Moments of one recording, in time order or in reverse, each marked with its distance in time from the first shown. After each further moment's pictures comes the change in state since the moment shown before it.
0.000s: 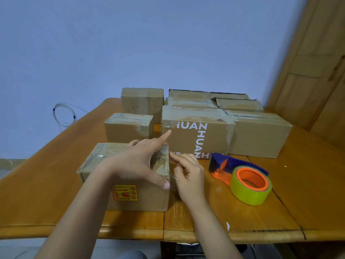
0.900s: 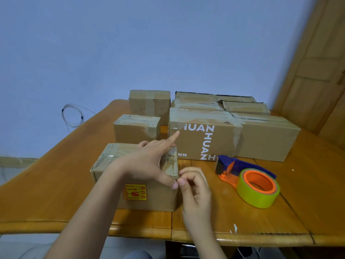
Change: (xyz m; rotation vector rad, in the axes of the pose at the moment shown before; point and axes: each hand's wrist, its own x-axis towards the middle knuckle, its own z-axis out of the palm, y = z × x) left_hand 0.002 -0.005 0.002 0.013 0.035 0.004; right_hand -0.040 -0.032 0.000 0.273 0.077 0.066
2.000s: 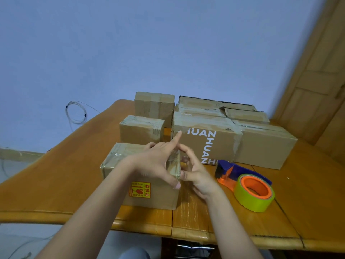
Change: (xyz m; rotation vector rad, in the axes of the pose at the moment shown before) left_hand 0.005 -0.004 0.001 -0.048 -0.042 -0.006; right_hand 0.068 0.013 -0.016 0.189 -0.670 0.404
